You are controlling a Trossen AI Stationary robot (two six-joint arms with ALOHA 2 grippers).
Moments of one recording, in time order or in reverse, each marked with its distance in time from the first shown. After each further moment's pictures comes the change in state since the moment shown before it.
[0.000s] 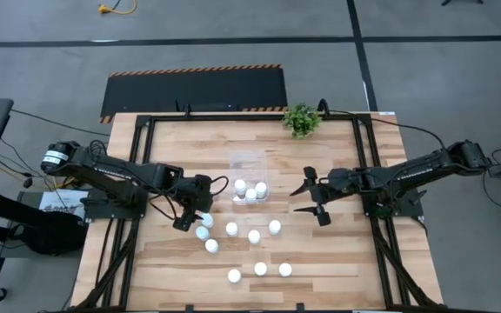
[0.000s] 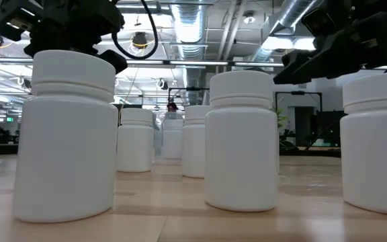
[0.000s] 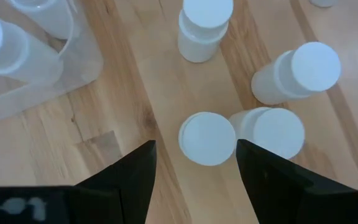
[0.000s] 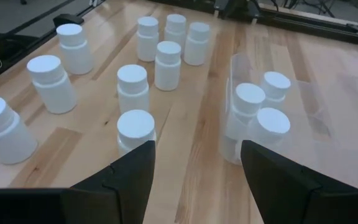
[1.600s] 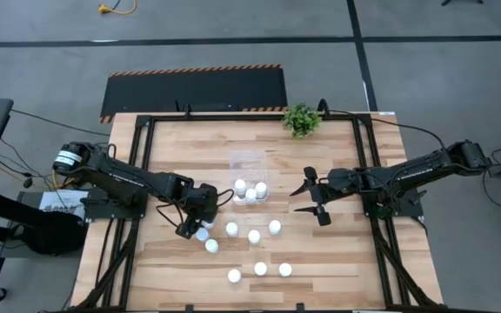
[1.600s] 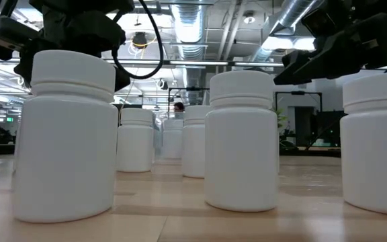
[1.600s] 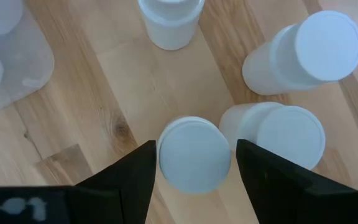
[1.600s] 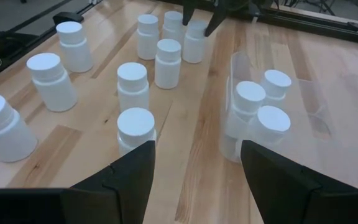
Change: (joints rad) left arm -0.058 0.141 -0.003 0.054 0.006 0.031; right arm 0.000 0.000 0.000 -0.006 0.000 -0.001
